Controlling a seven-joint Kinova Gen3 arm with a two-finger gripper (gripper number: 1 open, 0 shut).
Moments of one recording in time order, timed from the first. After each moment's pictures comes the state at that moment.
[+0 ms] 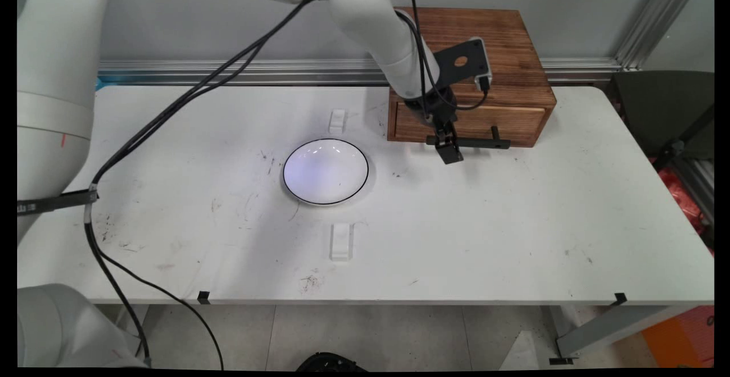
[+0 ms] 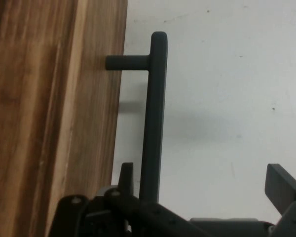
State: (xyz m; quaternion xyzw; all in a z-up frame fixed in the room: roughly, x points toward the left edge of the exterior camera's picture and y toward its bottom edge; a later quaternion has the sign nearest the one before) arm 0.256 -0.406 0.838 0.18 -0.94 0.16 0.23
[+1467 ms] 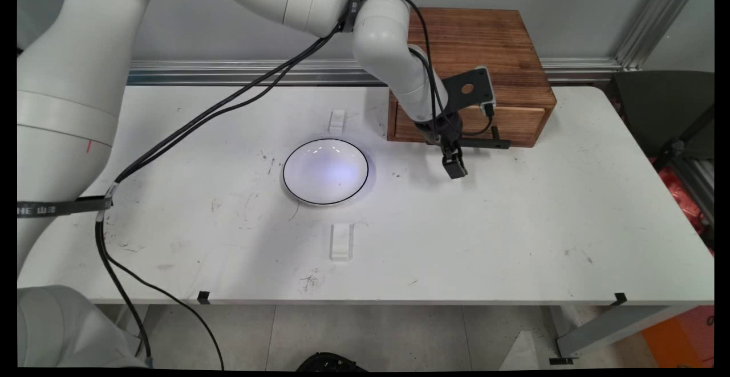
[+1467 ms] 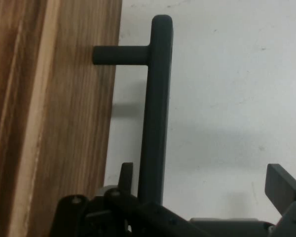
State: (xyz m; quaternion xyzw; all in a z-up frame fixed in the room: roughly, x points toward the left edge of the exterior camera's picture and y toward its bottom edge) arm 0.238 -0.425 0.784 0.18 -0.94 0.17 0.23
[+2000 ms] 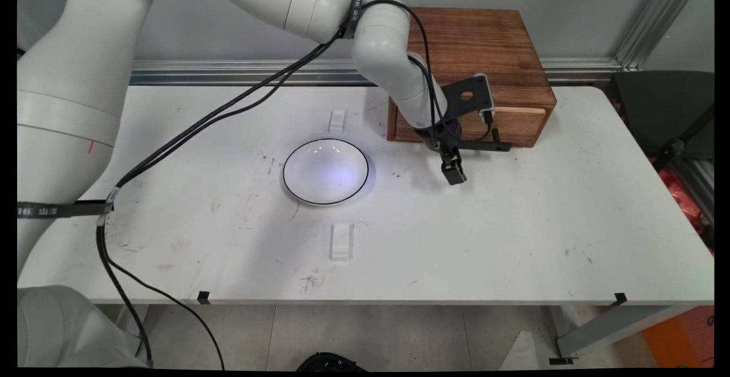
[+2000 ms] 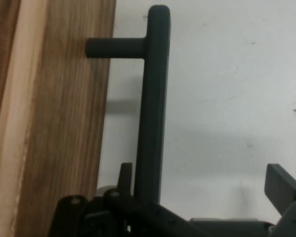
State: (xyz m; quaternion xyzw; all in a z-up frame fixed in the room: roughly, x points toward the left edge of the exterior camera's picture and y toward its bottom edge) arm 0.235 -0.420 0.775 0.18 -0.94 0.16 0.23
